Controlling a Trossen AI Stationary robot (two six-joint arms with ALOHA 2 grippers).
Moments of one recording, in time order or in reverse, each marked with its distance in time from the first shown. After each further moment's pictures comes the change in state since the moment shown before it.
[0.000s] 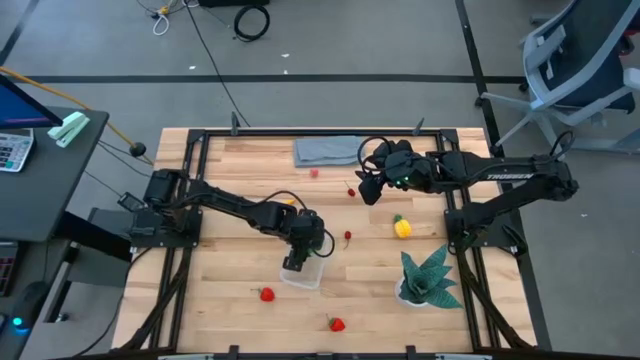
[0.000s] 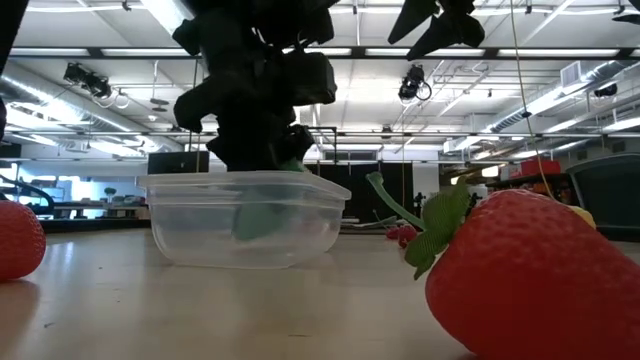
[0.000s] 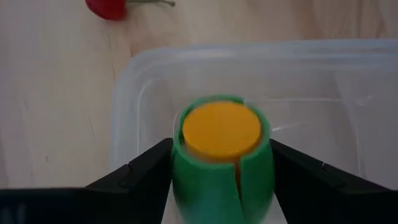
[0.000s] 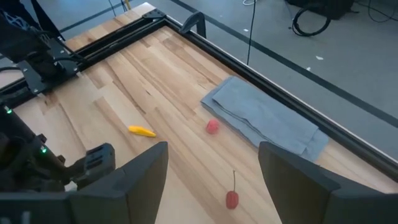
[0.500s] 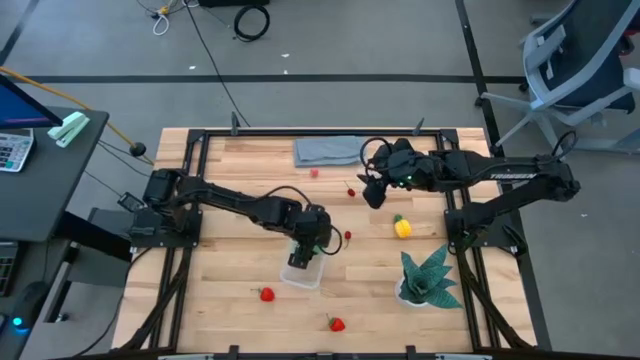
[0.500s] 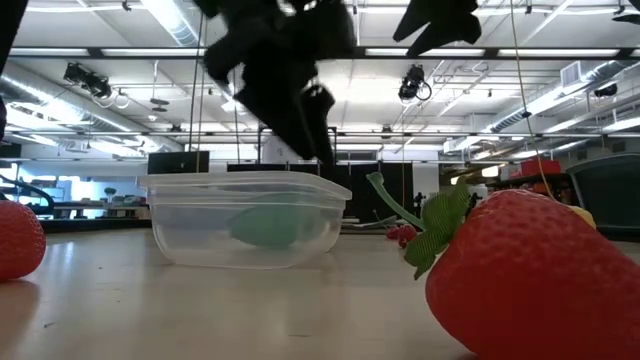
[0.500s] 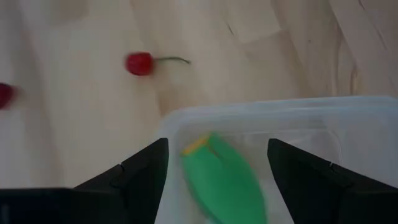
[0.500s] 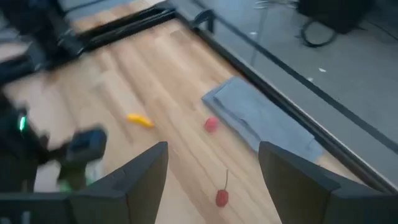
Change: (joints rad) left arm 0.008 -0.008 0.175 -0.140 -0.028 0.065; right arm 0.000 -0.024 0.000 -0.024 -0.070 -0.151
